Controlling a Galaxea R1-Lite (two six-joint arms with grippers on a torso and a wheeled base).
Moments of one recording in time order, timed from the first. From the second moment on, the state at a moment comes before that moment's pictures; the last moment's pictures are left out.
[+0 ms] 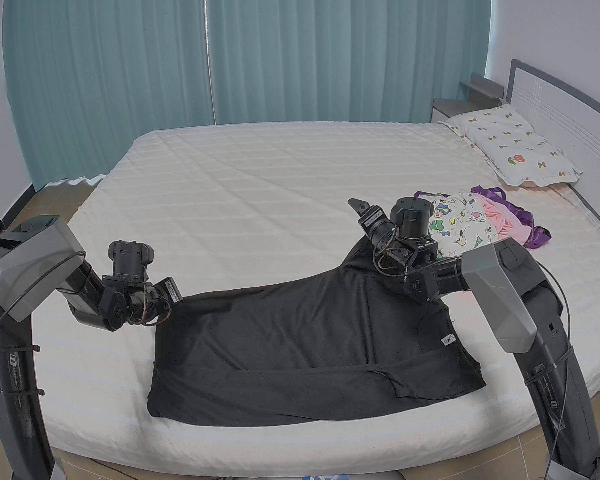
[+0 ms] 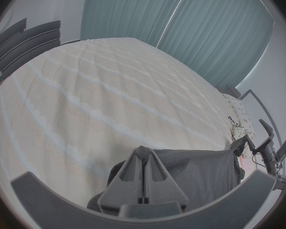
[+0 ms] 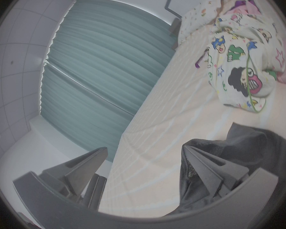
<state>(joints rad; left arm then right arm) -0.06 2.30 -1.05 -0.58 0.00 -0.55 0.36 2.76 -1.97 -0.72 -0.06 0.97</state>
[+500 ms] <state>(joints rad) -0.06 2.30 -1.04 -0.58 0.00 -0.56 0.33 2.80 -1.96 -0.79 -0.09 0.67</state>
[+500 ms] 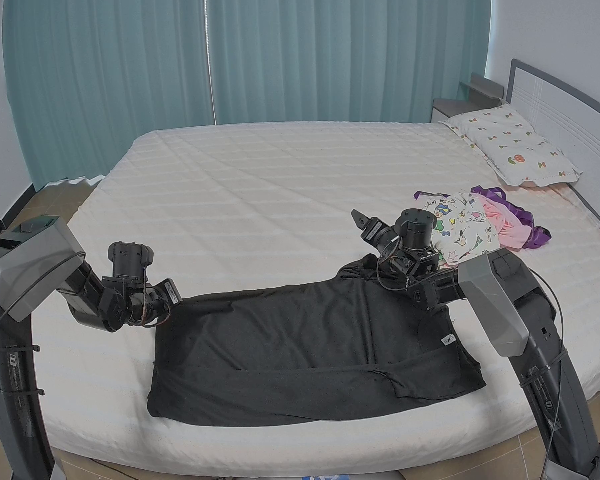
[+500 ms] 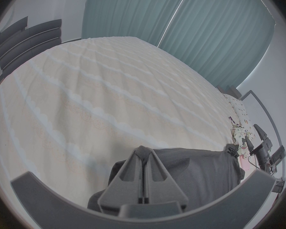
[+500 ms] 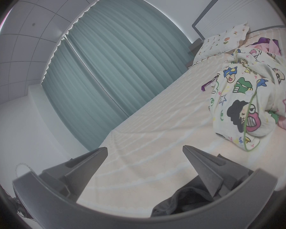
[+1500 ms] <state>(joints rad) -0.06 2.29 -1.03 -0.58 0.00 -0.56 0.13 2.70 -1.61 -0.74 0.28 0.53</state>
